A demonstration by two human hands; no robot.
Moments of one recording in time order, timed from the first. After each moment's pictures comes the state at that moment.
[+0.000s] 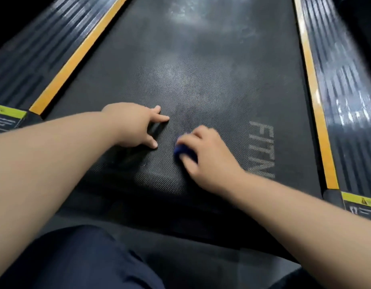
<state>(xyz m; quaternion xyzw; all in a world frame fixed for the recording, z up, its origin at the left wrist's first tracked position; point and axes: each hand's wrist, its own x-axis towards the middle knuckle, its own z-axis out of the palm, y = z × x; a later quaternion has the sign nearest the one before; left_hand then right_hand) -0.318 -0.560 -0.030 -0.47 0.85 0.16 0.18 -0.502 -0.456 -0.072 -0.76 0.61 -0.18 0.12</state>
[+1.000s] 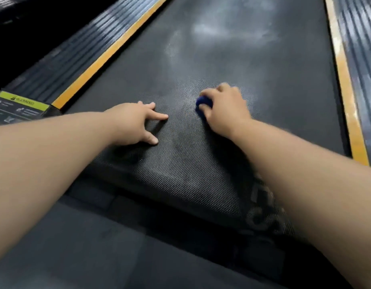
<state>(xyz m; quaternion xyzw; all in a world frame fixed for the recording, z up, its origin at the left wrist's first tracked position) -0.319 -0.541 -0.039 -0.56 0.80 0.20 0.10 -0.546 -0.554 -0.077 -0.73 0.66 -0.17 0.07</state>
